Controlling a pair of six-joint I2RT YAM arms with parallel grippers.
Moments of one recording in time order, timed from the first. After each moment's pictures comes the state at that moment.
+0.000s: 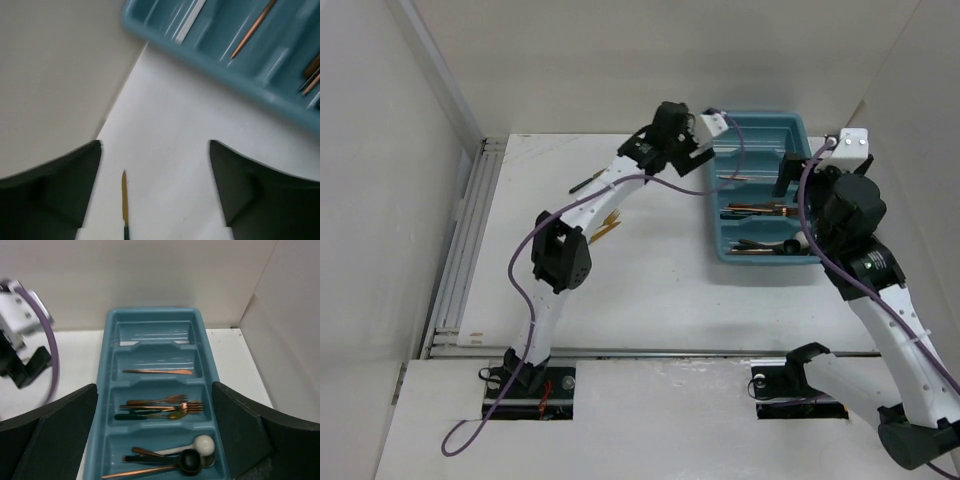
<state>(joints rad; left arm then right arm) -0.68 2.24 2.26 -0.47 -0.01 0.59 0.35 0.90 1.15 -0.27 0.44 0.00</state>
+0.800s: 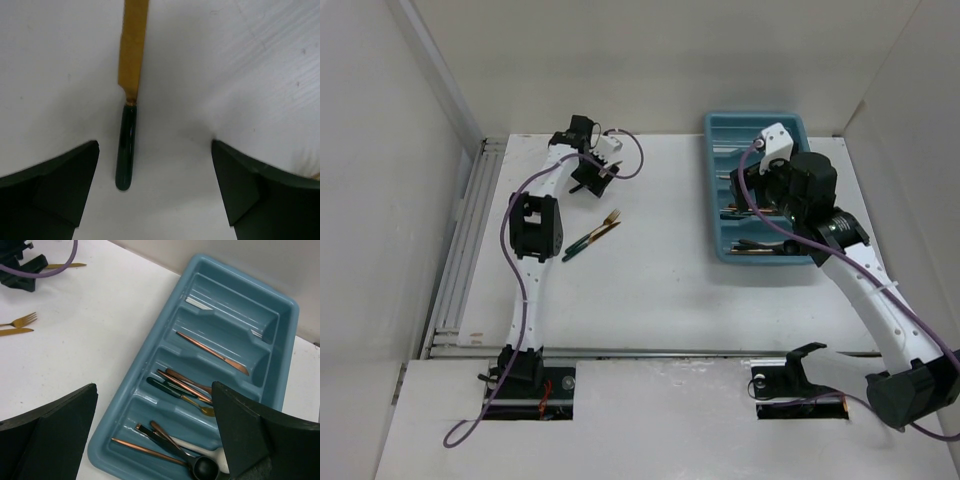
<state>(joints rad) -0.19 2.53 2.35 -0.93 0.13 0.53 0.35 1.13 1.18 -0.34 0.00 -0.20</state>
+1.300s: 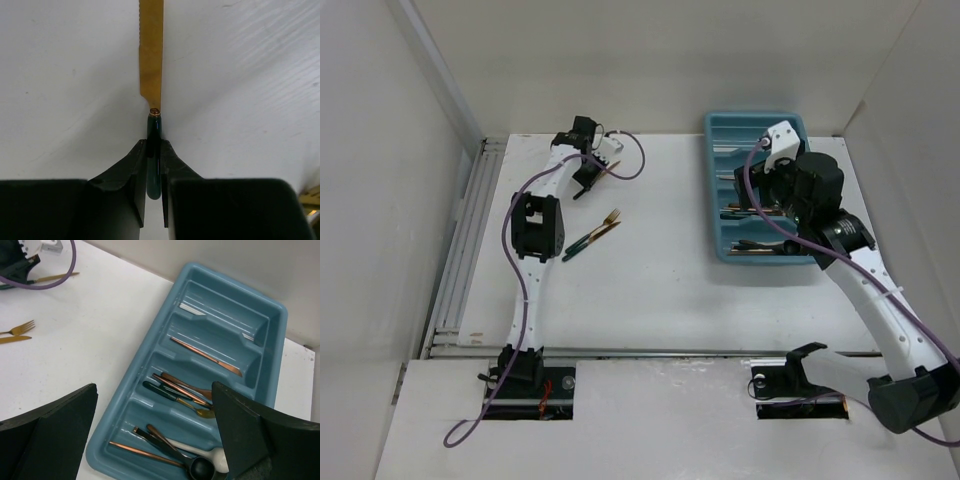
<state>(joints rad) -0.20 2.55 2.36 -0.94 0.05 0.53 0.35 1.10 1.19 -0.34 0.02 -0.20</state>
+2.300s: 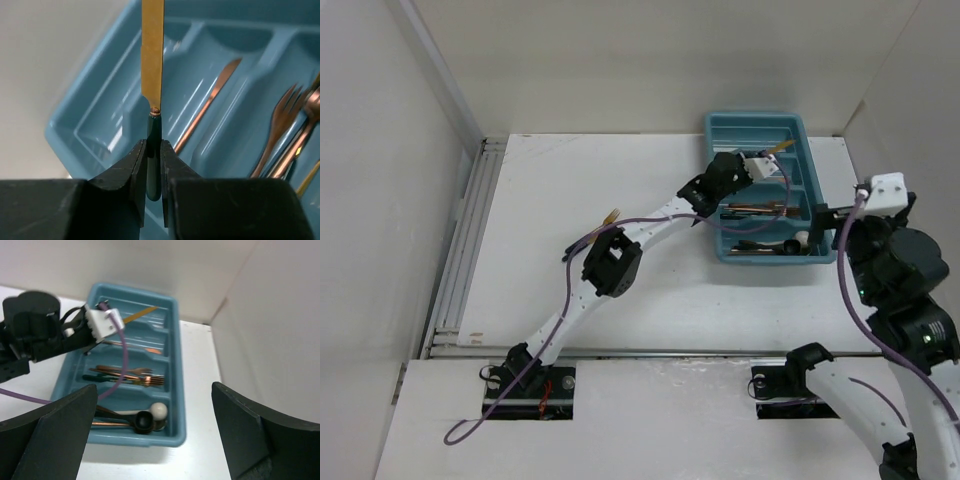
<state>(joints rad) -0.84 2.65 2.44 0.07 -0.02 0.51 0.33 0.63 1.18 -0.60 0.36 -0.22</state>
